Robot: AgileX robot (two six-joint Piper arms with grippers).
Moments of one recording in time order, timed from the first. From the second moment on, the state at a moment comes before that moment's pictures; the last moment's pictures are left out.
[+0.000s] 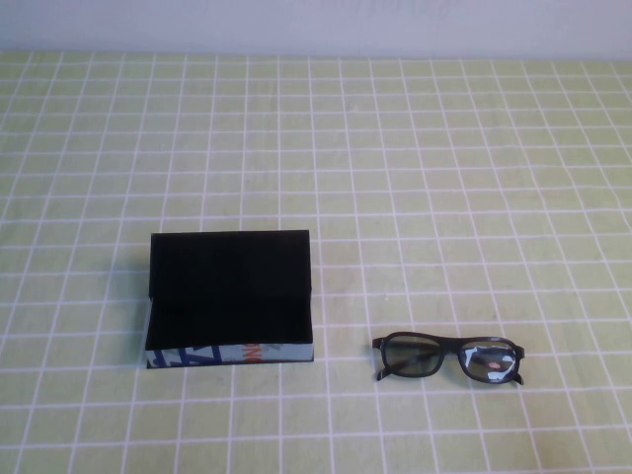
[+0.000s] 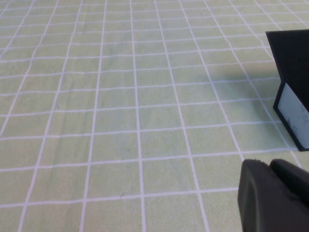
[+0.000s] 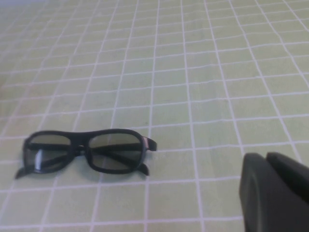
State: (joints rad) right arm 0.04 -0.01 0.03 0.39 0.36 -0.23; left arm -0.04 -0.01 0.03 -0.10 0.39 0.12
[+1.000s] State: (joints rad) right arm 0.04 0.02 -0.07 1.21 0.29 -0.25; left arm -0.04 -0.01 0.03 -0.10 0.39 0.12
